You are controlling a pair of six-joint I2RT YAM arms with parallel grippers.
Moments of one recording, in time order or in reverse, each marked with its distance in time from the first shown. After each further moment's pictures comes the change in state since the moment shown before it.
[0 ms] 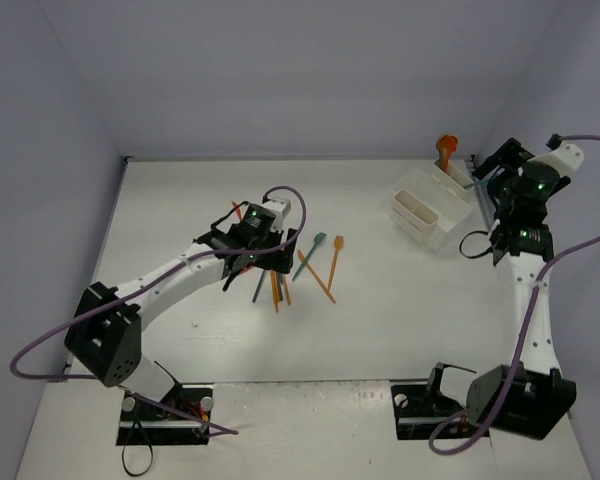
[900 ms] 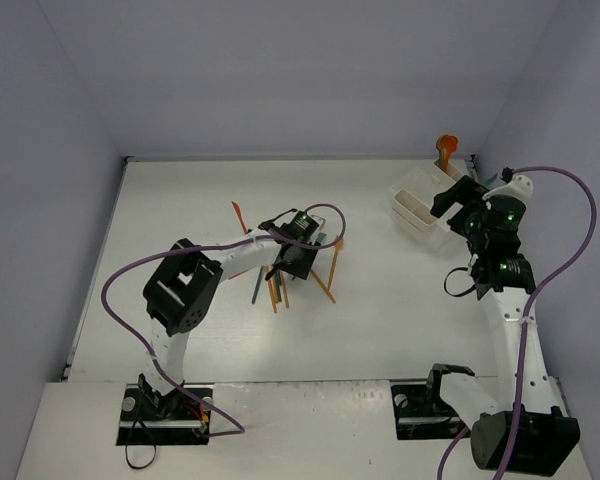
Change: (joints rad) left arm -0.074 0.484 0.286 -0.077 -0.037 0.032; right arm 0.140 -0.196 -0.228 -0.123 -0.178 0.077
